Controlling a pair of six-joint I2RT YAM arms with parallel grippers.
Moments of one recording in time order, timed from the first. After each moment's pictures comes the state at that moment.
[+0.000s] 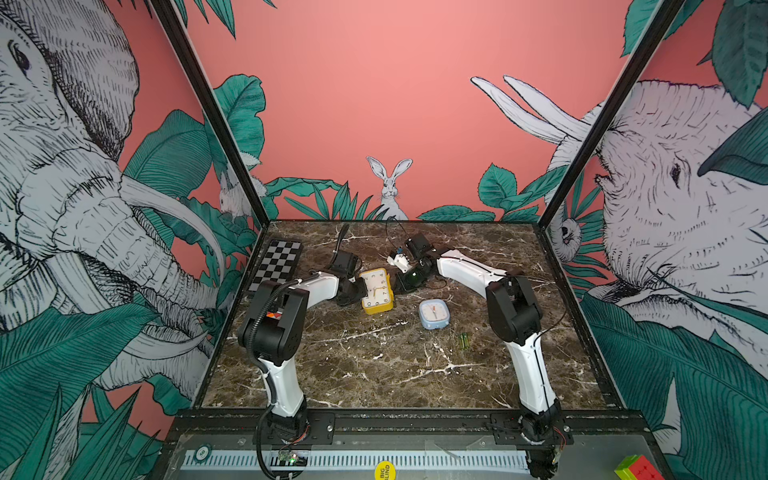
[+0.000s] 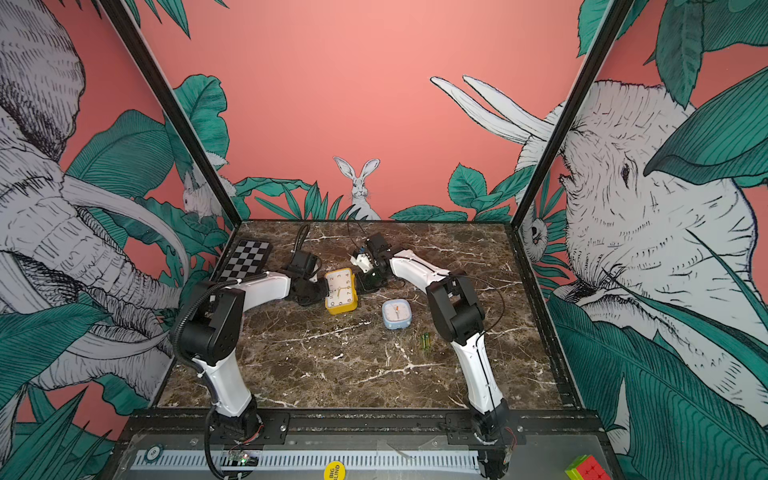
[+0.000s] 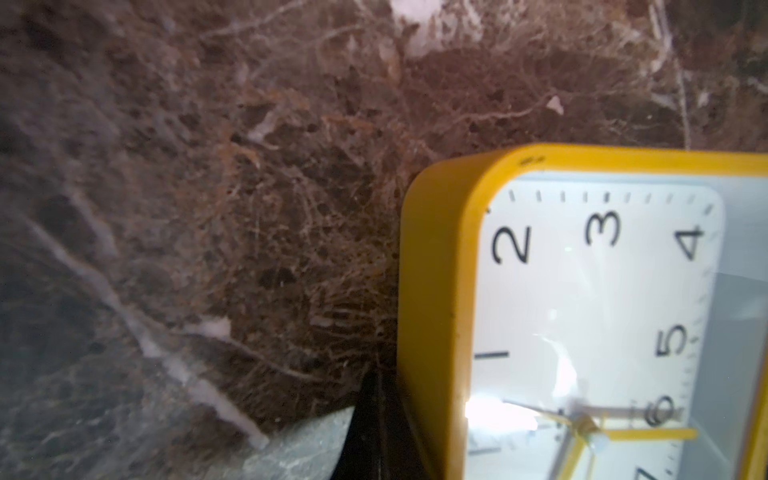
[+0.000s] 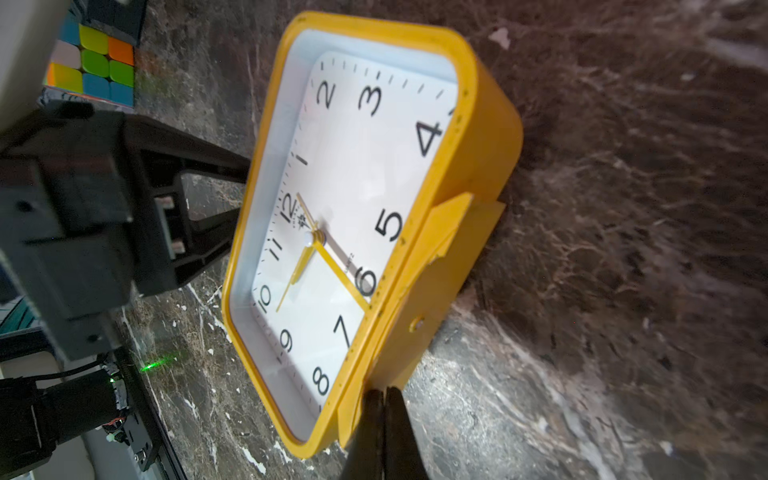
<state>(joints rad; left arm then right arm) -0.35 1.85 1.09 -0.35 0.16 -0.56 0.61 2.22 1.80 -0.73 -0.54 0.12</state>
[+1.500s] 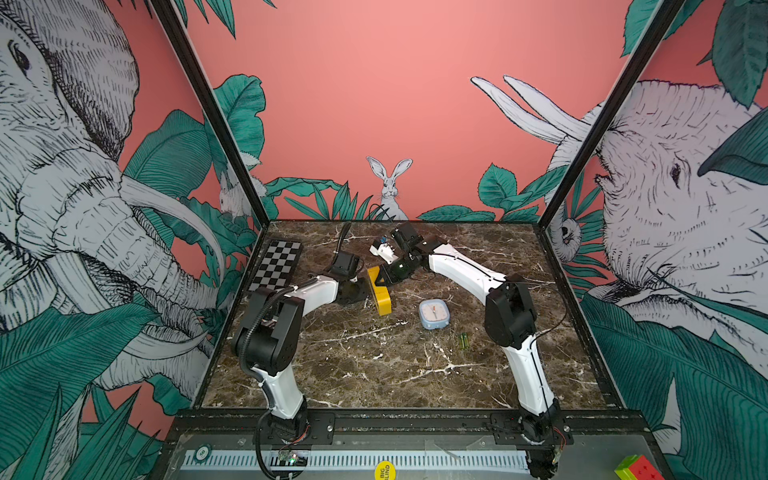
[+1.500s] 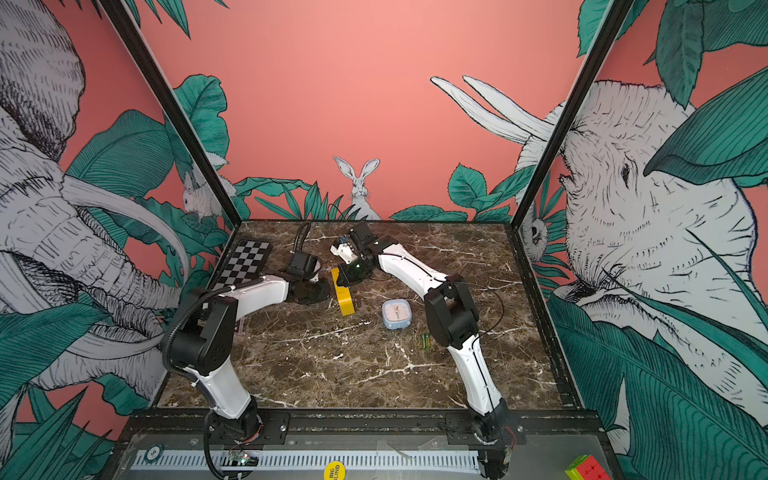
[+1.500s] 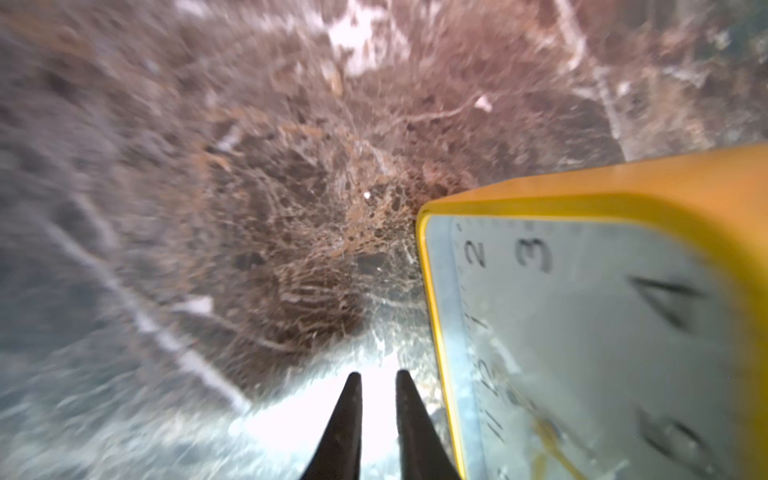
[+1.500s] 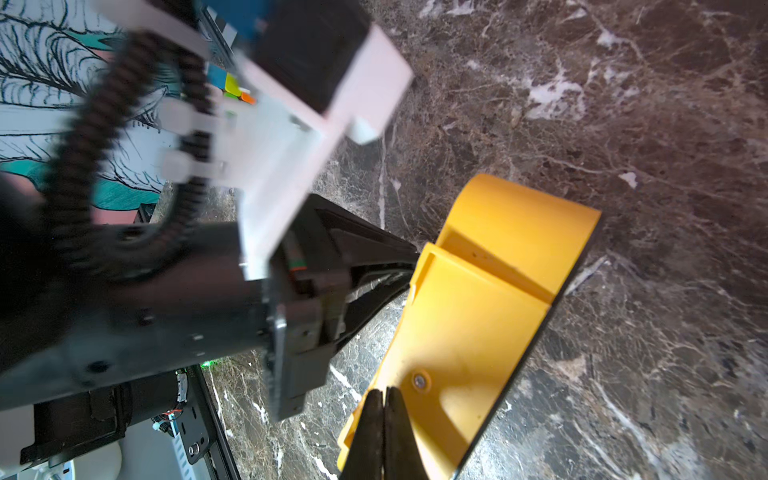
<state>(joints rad) -0.38 1.74 1.04 -0.33 0.12 -0.51 0.69 2.23 1.99 -0.80 -0.56 0.13</state>
